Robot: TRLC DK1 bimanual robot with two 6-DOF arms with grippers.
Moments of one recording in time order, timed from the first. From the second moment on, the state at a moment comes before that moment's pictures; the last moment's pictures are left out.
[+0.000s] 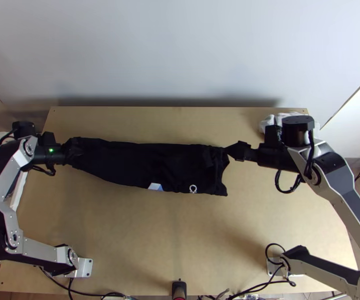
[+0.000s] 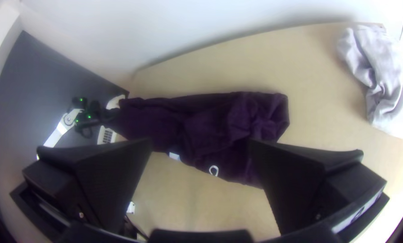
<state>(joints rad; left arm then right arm) 0.34 1.57 1.18 -0.73 0.63 -0.24 0.40 1.20 1.30 -0.78 -0.36 0.55</state>
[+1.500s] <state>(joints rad) -0.45 1.70 1.46 -0.65 0.47 -0.71 0.28 0.96 1.02 -0.69 -0.36 0.58</state>
